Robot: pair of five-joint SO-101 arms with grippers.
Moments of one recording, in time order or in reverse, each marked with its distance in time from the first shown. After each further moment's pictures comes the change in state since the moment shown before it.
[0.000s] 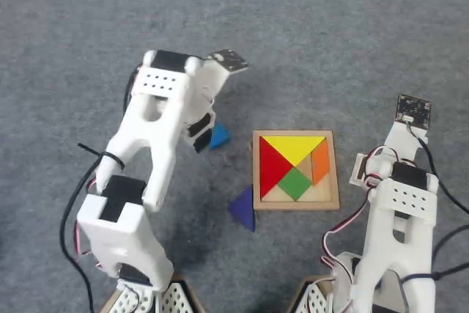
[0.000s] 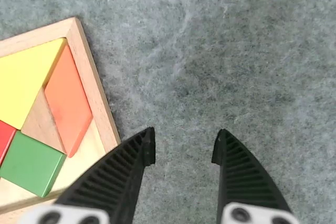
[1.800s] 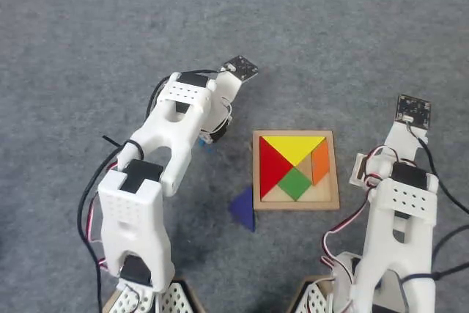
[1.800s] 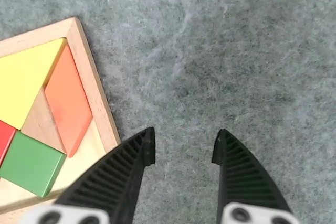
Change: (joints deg) left arm 3.0 12.7 3.4 -23.2 3.8; right arm 0.0 0.0 0.0 0.0 0.0
